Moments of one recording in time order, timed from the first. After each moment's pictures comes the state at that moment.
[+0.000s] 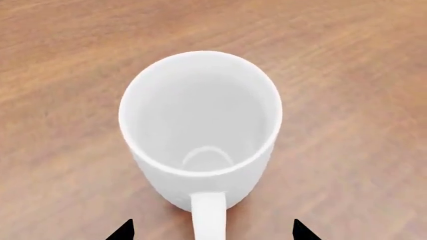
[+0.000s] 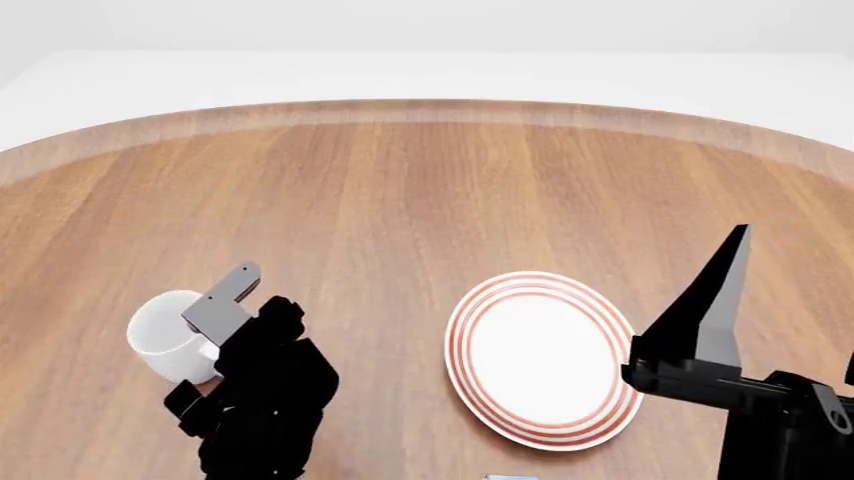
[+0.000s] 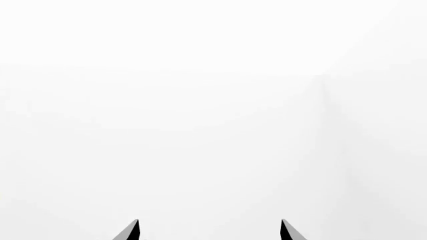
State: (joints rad) left arm -0.66 -0.04 0.22 -0.58 -0.69 -0.18 -1.22; right arm -0.07 0.32 -0.07 -0.65 0.07 -0.28 0.45
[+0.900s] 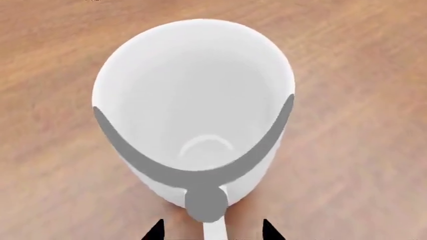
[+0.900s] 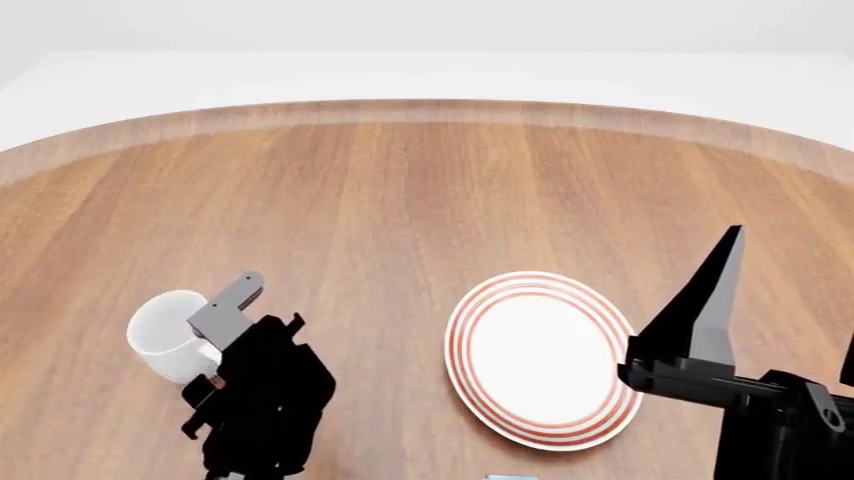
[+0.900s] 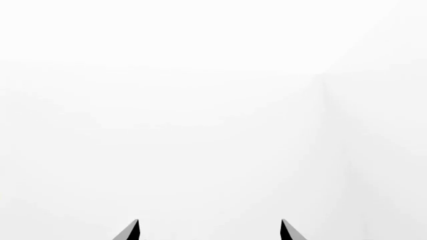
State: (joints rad) left arm -0.72 -0.05 0.27 -0.78 -0.73 -0.09 -1.14; right arm -0.07 0.33 -0.08 -0.64 0.07 -0.27 0.47
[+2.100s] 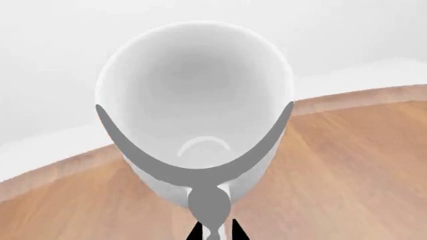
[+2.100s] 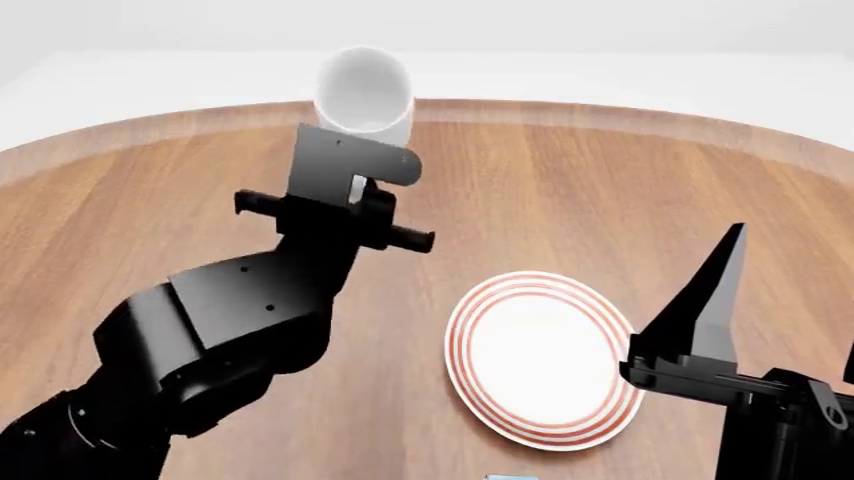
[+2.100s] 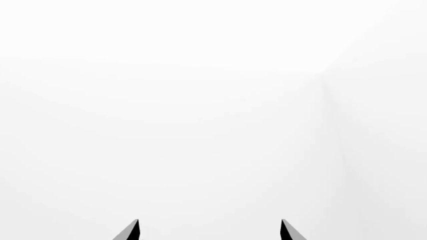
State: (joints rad) left arm -1.02 -0.39 0.74 0.17 -0.94 -0.78 -0.75; right arm -0.06 0.35 -0.09 -0.65 0.07 -0.26 0.49
